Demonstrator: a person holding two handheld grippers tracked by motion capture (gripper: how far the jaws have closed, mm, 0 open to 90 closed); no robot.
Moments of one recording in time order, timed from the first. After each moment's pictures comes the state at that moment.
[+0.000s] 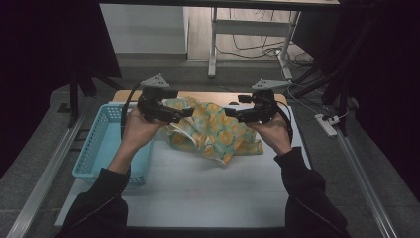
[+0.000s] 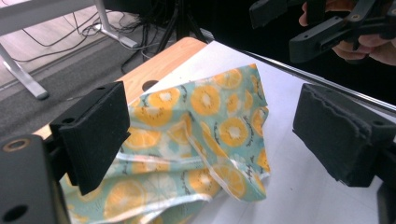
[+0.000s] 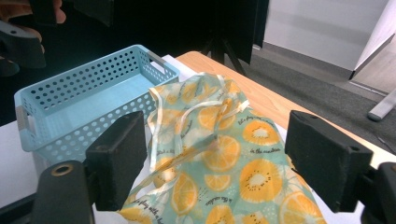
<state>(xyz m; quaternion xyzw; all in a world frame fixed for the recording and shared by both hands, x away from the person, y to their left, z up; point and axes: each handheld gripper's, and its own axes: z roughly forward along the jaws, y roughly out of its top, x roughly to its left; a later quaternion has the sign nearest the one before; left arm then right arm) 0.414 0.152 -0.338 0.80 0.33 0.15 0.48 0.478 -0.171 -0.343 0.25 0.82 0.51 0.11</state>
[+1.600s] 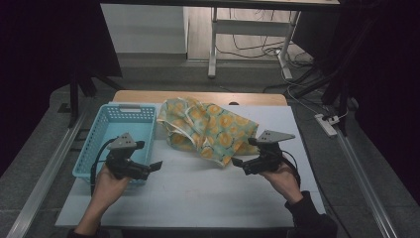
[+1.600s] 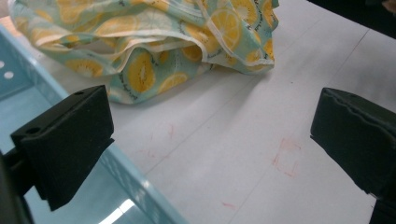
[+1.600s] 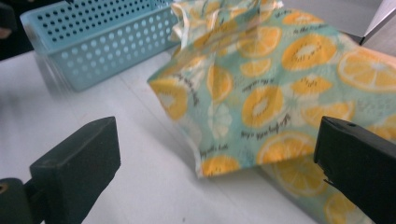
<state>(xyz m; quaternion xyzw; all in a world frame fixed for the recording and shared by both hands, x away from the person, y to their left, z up) 0.306 0.214 -0.447 0.79 0.40 0.13 0.46 0.394 -0.210 -0.436 0.25 0.83 0.48 0.11</state>
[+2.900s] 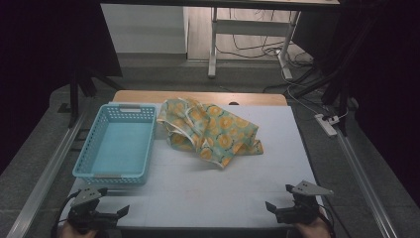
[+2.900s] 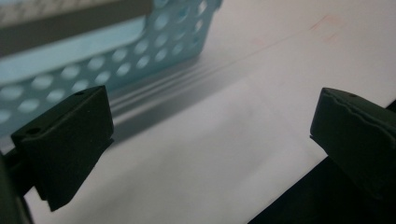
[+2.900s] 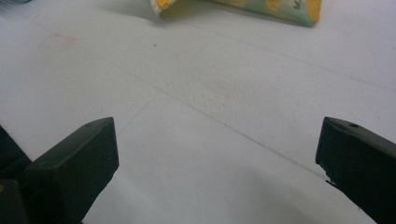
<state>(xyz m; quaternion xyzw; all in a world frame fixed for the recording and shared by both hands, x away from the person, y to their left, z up) 0.190 0.268 -0.519 0.76 0.51 0.15 0.38 0.294 -0.319 -0.497 0.38 0.81 0.42 0.14</state>
